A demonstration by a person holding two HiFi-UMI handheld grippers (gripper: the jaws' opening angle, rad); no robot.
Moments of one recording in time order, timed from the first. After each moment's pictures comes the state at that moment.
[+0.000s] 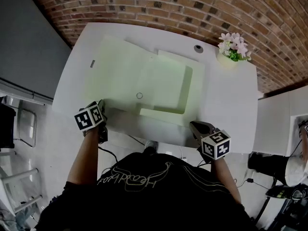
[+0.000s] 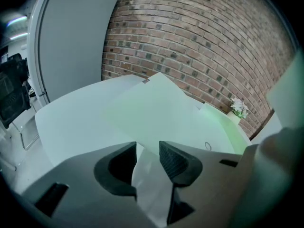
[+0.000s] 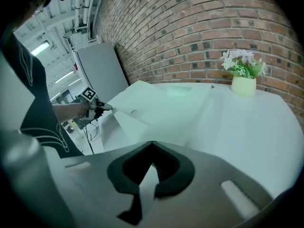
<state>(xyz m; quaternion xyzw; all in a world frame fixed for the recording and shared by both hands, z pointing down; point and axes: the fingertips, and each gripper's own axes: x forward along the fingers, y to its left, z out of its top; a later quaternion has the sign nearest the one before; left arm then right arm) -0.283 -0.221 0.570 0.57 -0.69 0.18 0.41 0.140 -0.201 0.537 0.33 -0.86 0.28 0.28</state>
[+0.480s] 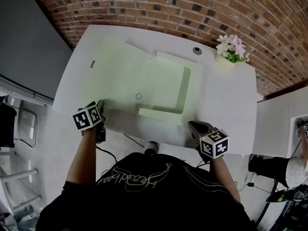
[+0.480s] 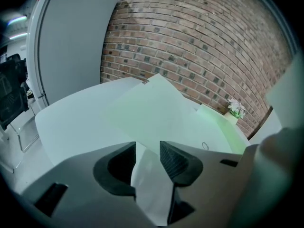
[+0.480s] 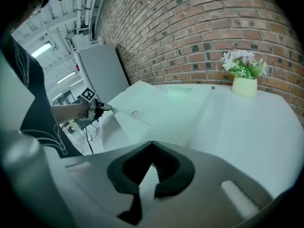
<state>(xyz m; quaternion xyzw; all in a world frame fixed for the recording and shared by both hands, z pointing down) -0.283 -0.219 0.563 0.58 -0.69 0.17 0.40 0.141 -0.203 0.537 0.32 -0.87 0.27 0.27</state>
